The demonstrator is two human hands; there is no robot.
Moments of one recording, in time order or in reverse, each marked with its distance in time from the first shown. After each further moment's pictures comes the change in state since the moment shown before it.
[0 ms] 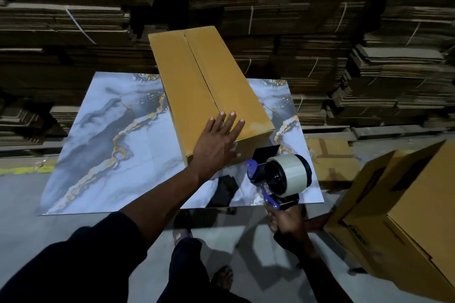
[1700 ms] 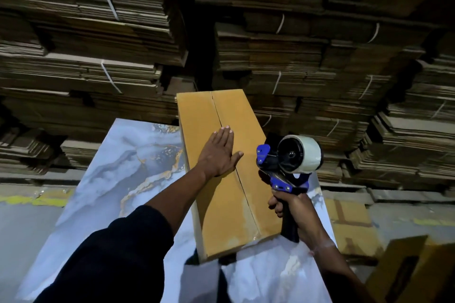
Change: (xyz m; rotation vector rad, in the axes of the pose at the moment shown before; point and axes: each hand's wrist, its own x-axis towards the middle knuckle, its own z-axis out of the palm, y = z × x) left_hand 0.160 -0.173 0.004 -0.182 -0.106 -0.202; right_hand 0.132 -0.244 0.089 -0.015 -0.102 -0.138
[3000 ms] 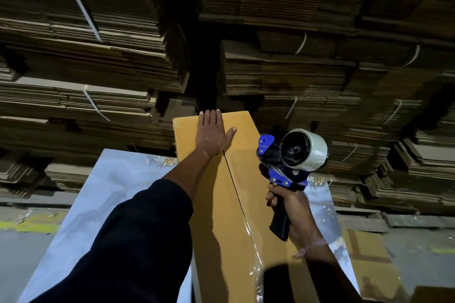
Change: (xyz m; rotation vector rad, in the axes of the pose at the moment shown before) left_hand 0.201 -0.114 -0.031 0.040 0.099 -0.270; right_hand 0.164 -0.070 0.074 0.214 0.033 -0.015
